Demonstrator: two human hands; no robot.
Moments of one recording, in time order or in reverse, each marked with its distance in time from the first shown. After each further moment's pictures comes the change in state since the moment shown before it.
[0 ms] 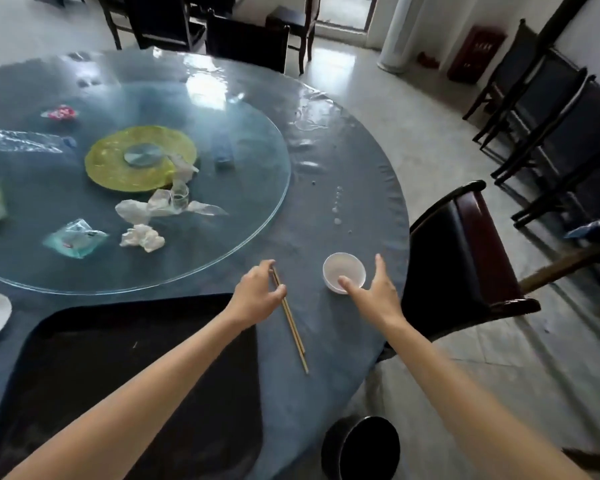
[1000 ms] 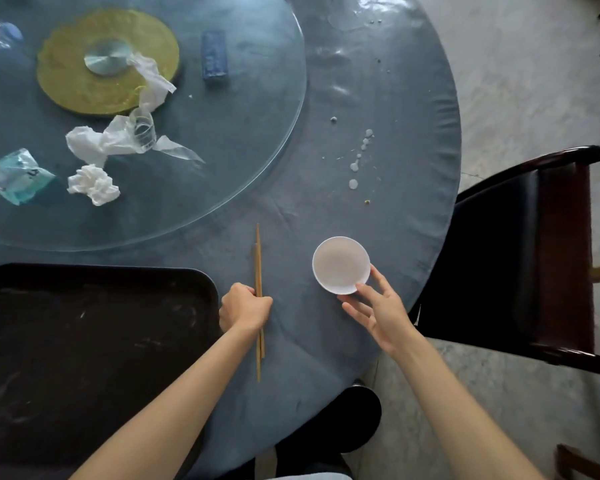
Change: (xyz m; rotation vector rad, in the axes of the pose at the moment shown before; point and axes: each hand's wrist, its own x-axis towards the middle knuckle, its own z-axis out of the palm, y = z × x) left_hand 0.069 -0.014 0.133 -0.118 0.162 -0.901; right_hand 0.125 0.100 0.012 0.884 -0.426 0.530
